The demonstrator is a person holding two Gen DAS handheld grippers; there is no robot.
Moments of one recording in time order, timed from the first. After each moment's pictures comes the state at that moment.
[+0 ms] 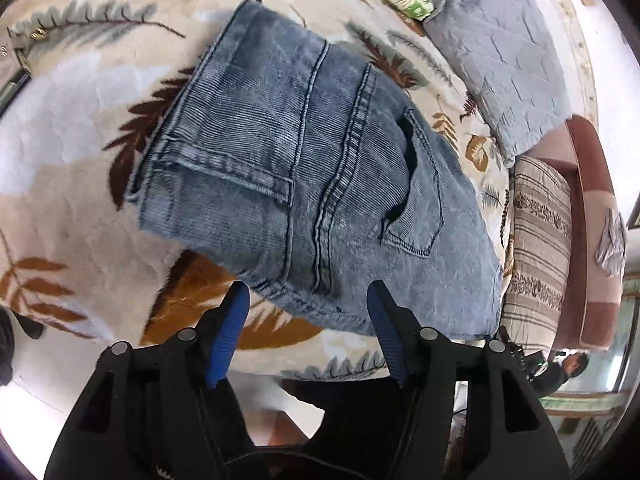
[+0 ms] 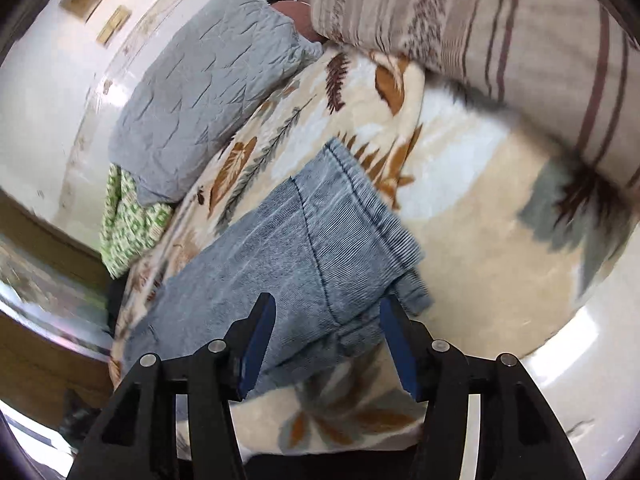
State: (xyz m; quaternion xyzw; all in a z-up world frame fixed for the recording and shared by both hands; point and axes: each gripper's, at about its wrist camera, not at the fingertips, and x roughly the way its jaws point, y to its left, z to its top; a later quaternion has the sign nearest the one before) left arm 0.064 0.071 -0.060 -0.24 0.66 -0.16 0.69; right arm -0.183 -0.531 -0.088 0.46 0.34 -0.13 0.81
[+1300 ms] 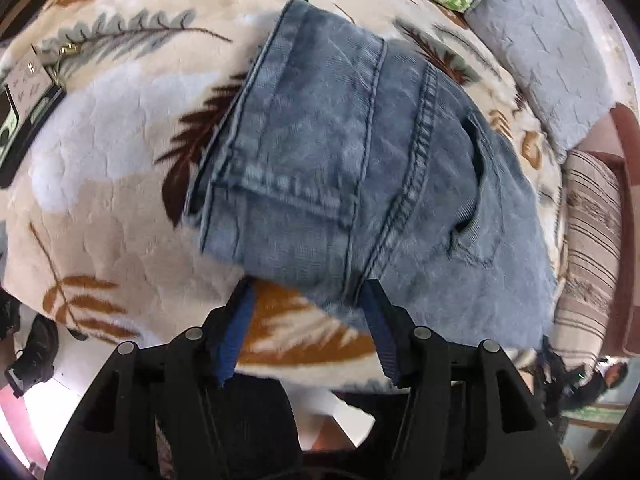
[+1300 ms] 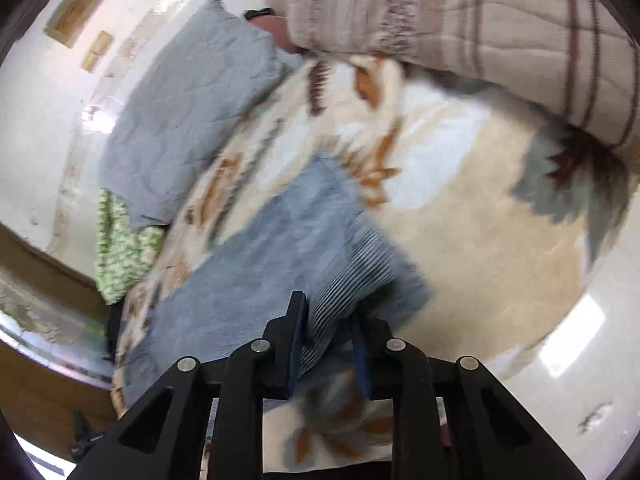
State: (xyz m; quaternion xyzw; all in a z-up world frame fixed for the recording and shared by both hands) left arm 0.061 0.083 -0.063 -0.16 0.68 -0.10 0.71; right arm -0.201 -0.535 -0.096 0.45 0.33 -0.19 0.81
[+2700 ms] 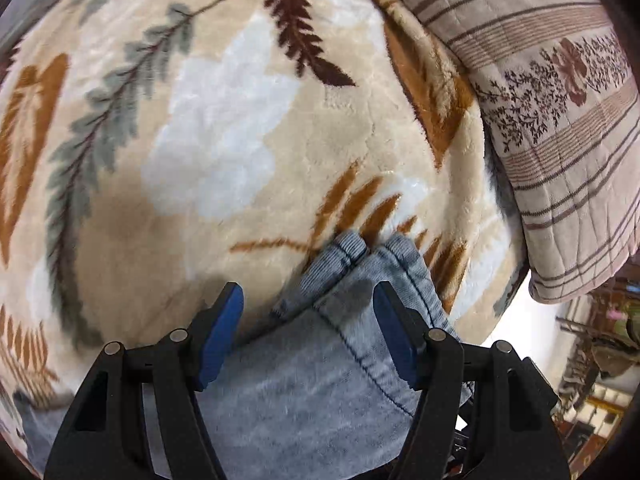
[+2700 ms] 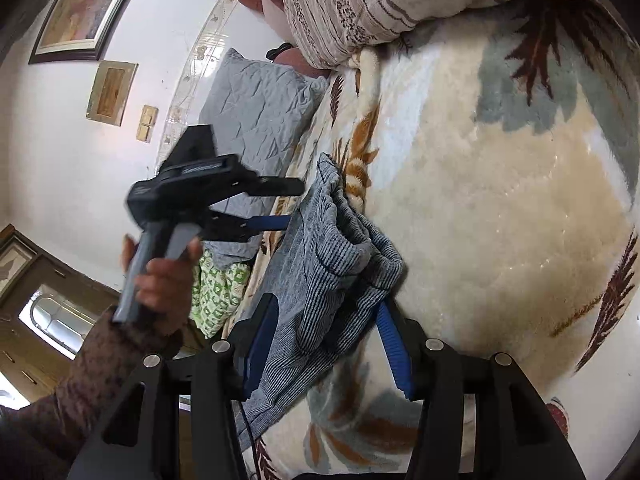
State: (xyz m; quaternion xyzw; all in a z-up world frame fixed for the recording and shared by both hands) left arm 0.087 -0.541 -0.078 0.25 0.68 -0.41 0.55; right arm -0.241 -0.545 -0.156 0.58 0.17 -0.04 0.80
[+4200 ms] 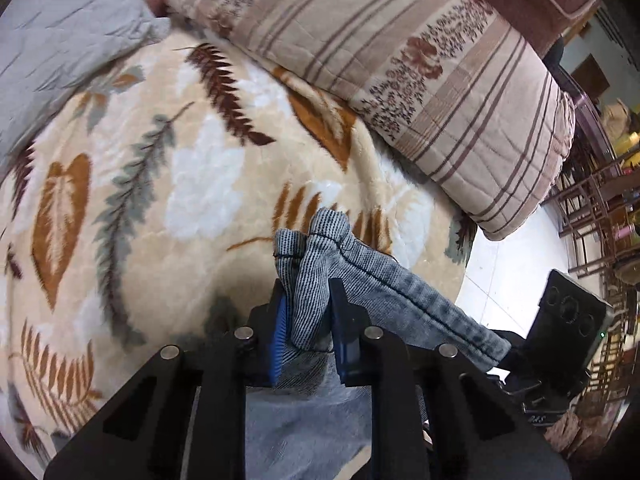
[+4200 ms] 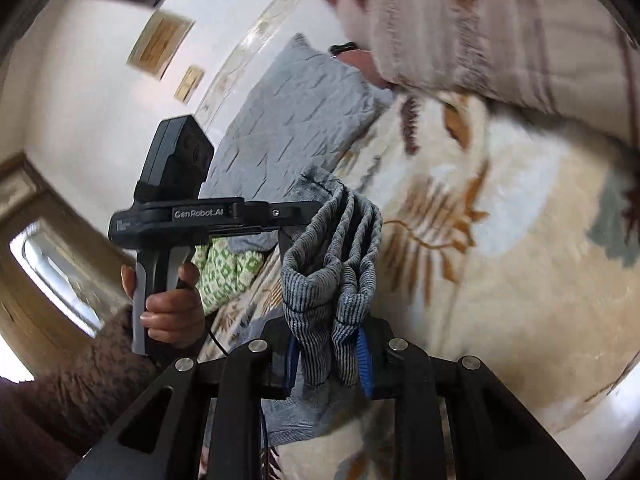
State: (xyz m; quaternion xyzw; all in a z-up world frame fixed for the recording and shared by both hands) left arm 0.041 -0.460 0.015 0.25 0.52 -0.54 0.61; right arm -0.202 -0.522 -0.070 0.45 0.19 -0.01 0.87
